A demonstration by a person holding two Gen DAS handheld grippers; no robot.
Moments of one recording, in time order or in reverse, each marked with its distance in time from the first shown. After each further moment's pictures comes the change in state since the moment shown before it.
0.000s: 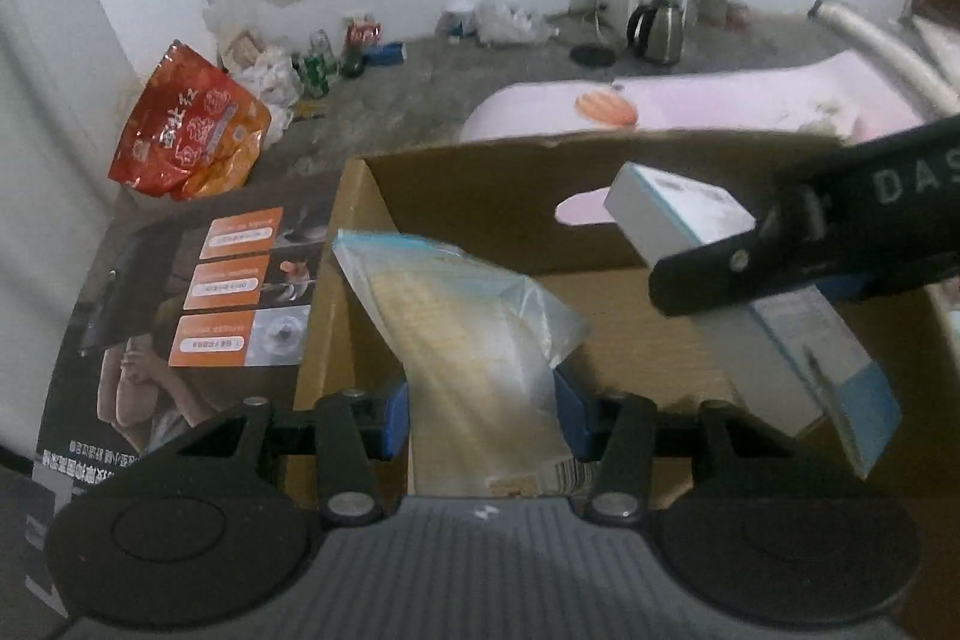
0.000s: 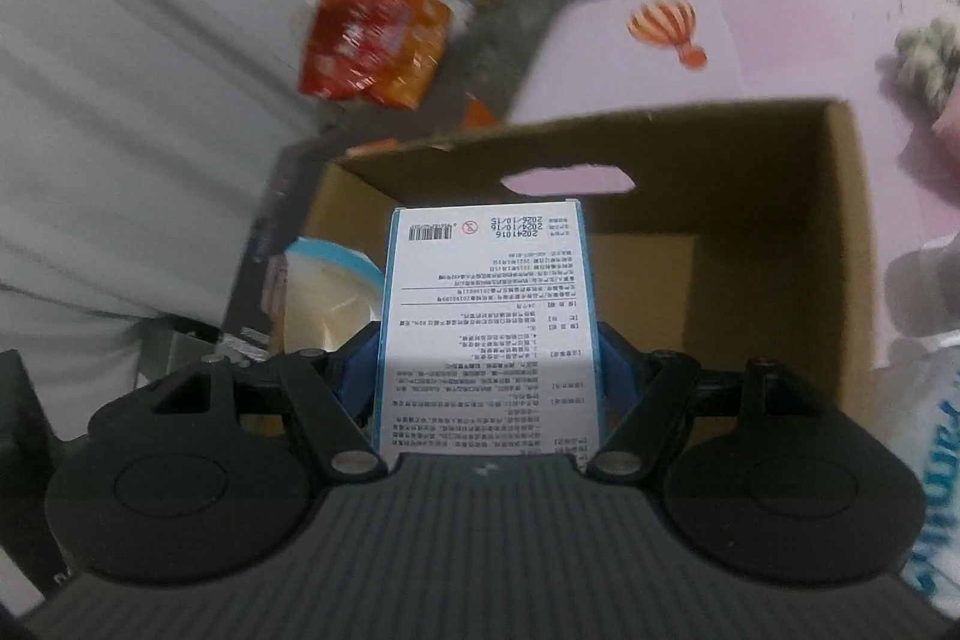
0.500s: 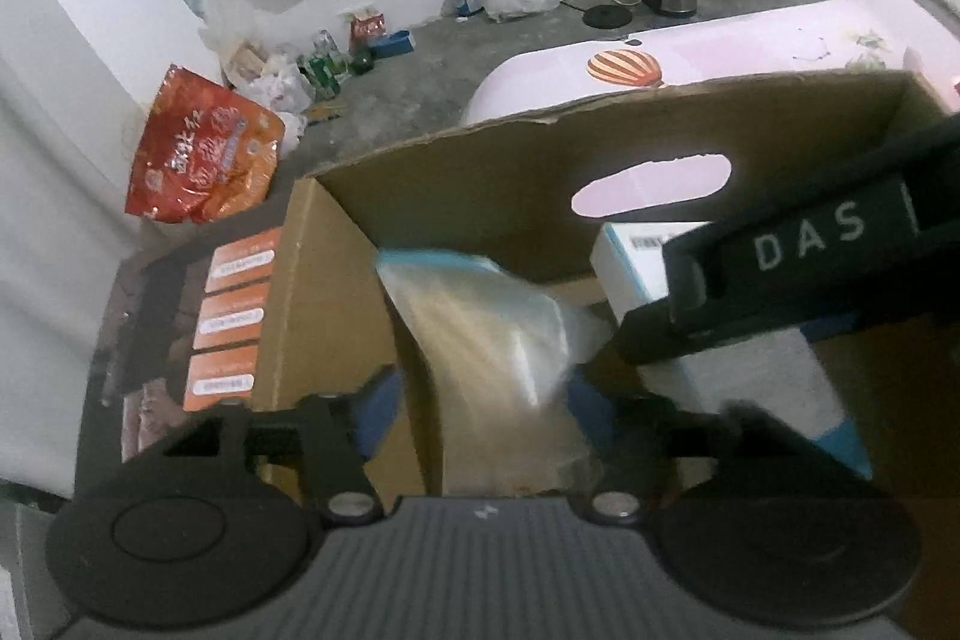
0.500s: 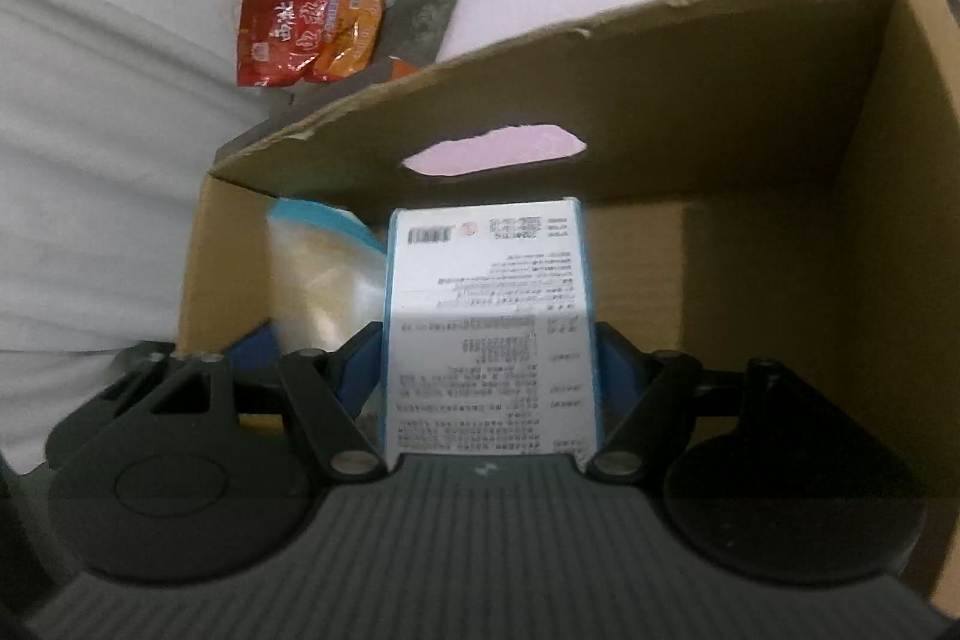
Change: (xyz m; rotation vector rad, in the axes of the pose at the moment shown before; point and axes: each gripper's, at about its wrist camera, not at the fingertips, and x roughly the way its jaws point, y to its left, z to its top) left arm 0.047 -0.019 0.013 0.111 0.034 0.105; right arm 0.071 -0.041 0.018 0.128 0.063 -0.038
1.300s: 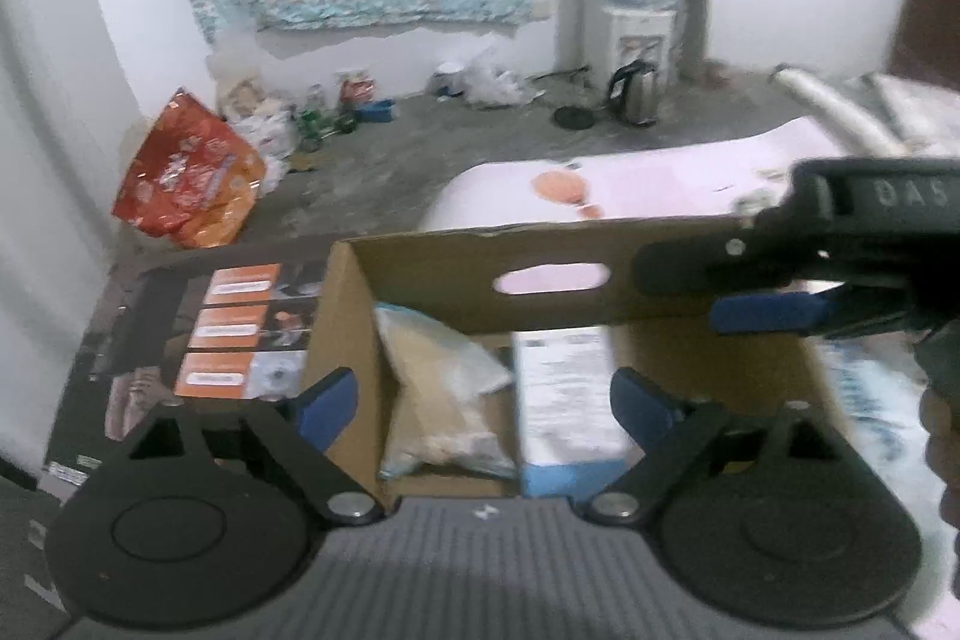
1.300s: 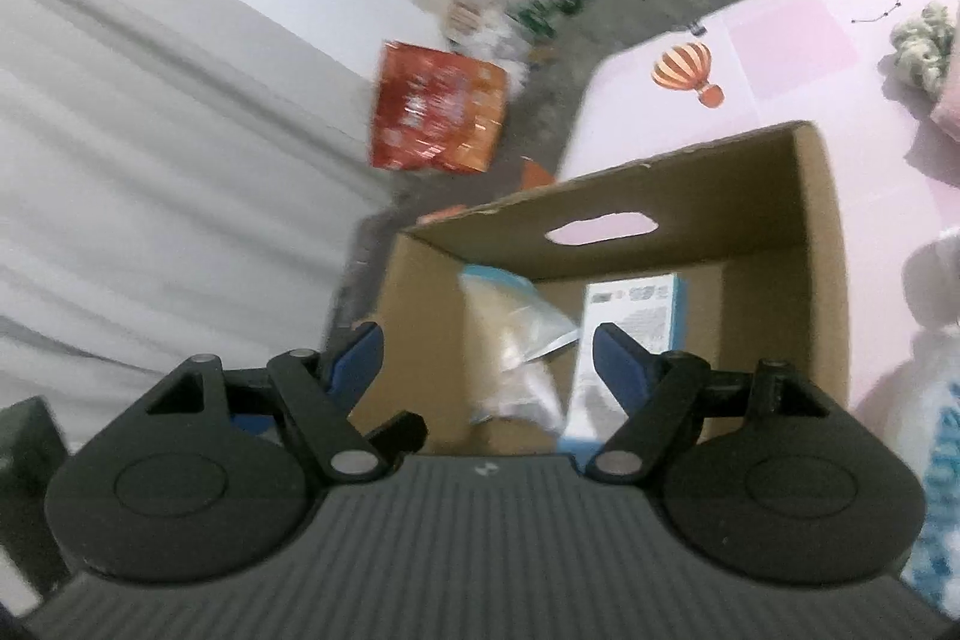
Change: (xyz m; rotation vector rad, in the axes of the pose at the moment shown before) left arm -0.131 0.012 -0.021 -0.144 -0.170 -0.158; right arm -0.138 -0.004 -0.033 -0.067 -0.223 0.283
